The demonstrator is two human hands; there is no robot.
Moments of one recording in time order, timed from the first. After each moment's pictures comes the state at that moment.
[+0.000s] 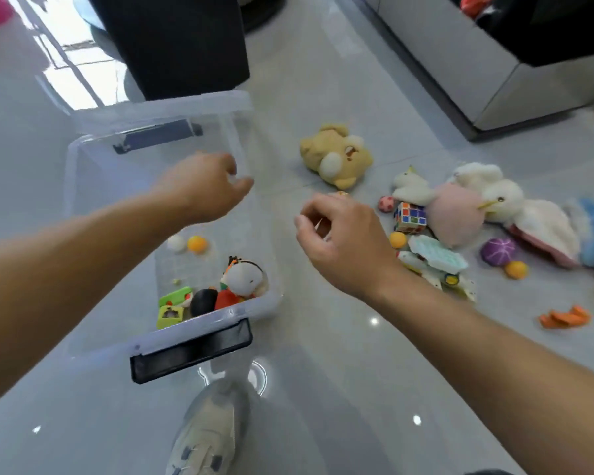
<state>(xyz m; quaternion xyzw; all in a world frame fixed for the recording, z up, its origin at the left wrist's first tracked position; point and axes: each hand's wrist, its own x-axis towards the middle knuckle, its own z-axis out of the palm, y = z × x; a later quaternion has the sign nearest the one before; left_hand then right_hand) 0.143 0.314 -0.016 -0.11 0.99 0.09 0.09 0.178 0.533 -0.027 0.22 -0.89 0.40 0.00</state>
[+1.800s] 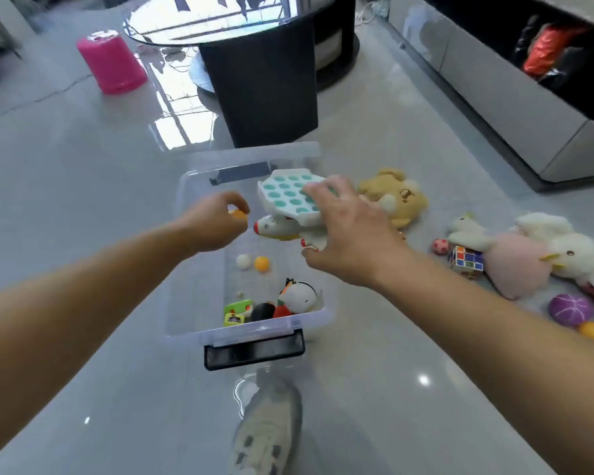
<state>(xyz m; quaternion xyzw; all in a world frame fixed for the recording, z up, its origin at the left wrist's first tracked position) 0.209 0.256 0.022 -0.25 0.92 0.28 0.07 0.173 0.483 0.030 0.35 -0.92 0.20 -0.01</state>
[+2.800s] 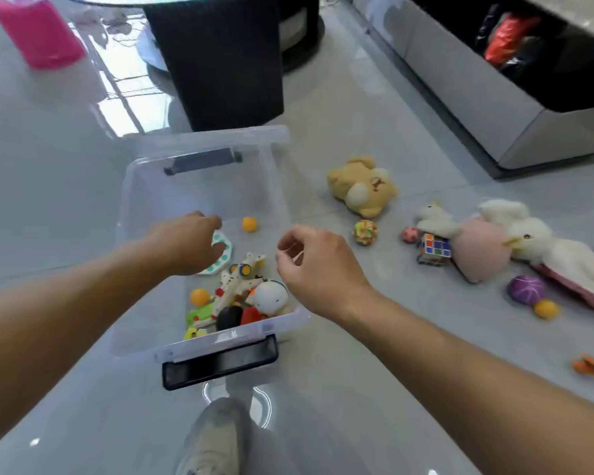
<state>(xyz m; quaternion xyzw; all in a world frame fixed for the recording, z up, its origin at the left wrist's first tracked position) 0.199 0.242 -0.039 -0.10 0.98 -0.03 0.18 0.197 0.470 -0.021 0.20 -0.89 0.38 -0.11</state>
